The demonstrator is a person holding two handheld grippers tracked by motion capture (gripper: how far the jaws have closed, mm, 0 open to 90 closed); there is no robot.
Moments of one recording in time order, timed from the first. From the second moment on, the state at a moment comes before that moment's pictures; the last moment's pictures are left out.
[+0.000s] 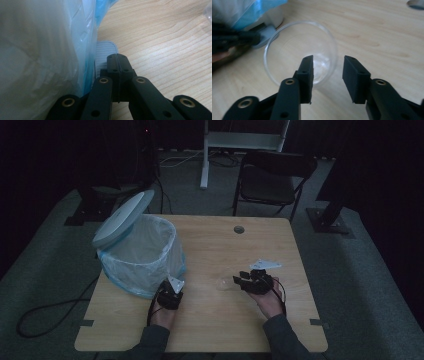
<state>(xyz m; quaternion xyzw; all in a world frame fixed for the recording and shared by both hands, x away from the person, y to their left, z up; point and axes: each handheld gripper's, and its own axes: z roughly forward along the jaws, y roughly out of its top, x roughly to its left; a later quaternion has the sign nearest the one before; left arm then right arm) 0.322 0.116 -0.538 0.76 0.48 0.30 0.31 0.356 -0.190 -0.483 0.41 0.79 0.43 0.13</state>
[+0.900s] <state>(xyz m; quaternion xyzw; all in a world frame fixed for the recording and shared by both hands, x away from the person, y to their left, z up) 0.323 0.117 -0.538 0.76 0.48 0.30 0.31 0.330 -0.202 -0.508 0.39 0.81 0.41 0.13</state>
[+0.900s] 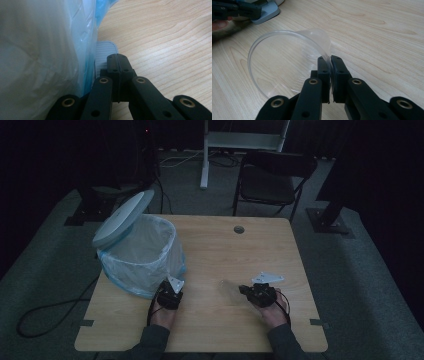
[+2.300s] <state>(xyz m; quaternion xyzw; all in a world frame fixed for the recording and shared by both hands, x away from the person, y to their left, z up) 0.323 0.119 -0.538 0.76 0.48 0.30 0.32 0.340 -0.185 -0.475 0.36 0.81 0.44 0.15</state>
